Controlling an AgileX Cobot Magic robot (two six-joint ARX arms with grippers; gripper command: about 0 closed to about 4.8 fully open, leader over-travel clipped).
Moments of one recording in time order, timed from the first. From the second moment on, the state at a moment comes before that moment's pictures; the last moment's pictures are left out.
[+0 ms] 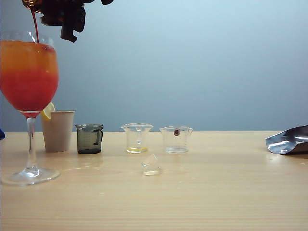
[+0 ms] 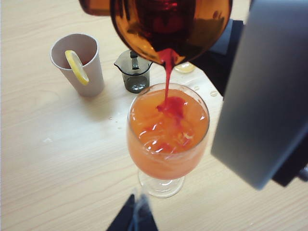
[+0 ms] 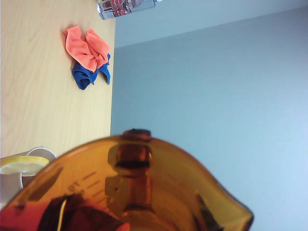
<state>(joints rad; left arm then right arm) -0.30 0.62 0.98 -0.95 0.09 0.10 1.00 1.80 1.39 0.37 0.11 -1.37</state>
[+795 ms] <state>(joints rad) -0.30 0.60 0.98 -0.97 0.09 0.10 1.05 1.80 1.39 0.38 0.16 -1.44</state>
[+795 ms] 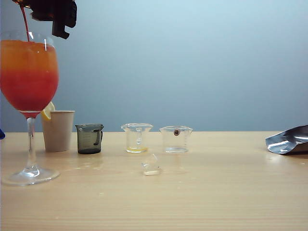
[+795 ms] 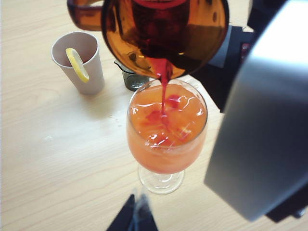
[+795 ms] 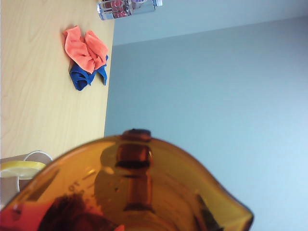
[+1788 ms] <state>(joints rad) -0.30 0.51 0.98 -0.97 0.09 0.10 1.04 1.80 1.39 0.38 0.16 -1.50</state>
